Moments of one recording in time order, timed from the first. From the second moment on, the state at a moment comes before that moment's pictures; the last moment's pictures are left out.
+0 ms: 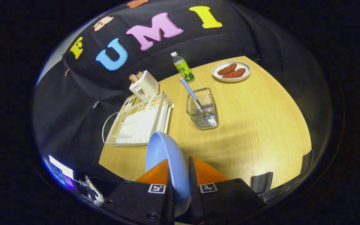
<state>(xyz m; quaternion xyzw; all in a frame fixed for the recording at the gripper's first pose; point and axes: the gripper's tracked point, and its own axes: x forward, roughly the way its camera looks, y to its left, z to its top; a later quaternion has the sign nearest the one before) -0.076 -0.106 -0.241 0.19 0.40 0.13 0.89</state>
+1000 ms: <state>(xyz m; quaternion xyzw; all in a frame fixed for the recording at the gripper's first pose) 0.009 -0.166 -0.264 0.14 0.34 0.15 0.92</state>
